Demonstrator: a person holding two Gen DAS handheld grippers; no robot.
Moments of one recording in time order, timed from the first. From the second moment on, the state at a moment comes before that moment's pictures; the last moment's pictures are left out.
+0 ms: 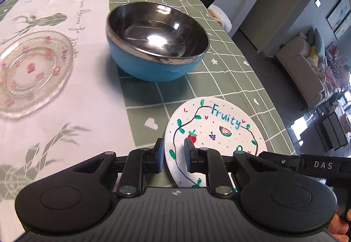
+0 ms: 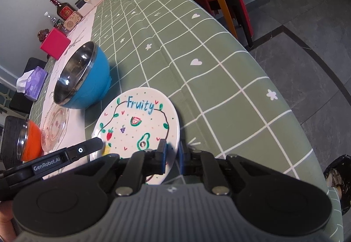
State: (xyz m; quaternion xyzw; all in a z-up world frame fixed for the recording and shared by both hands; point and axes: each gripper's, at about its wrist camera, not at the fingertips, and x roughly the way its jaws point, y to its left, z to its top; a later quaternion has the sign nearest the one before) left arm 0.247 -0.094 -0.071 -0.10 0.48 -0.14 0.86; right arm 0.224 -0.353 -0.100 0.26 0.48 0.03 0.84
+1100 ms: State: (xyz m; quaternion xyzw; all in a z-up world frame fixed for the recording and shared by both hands) left arm 0.149 -0.071 -0.039 -0.16 0.44 -0.09 0.88; right arm 0.162 -0.322 -0.063 0.21 0.43 0.08 0.88
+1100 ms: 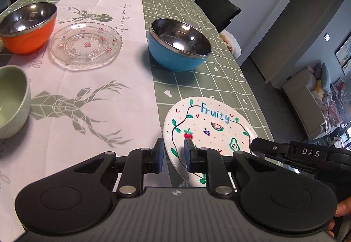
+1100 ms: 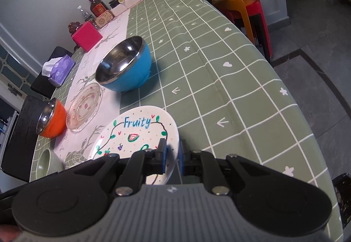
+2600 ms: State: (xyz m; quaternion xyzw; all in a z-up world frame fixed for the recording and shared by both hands) left arm 0.072 -0.081 -0.068 -0.19 0.47 -0.14 0.85; right arm 0.073 -0.319 -0.087 0.12 0.43 0.05 0.89
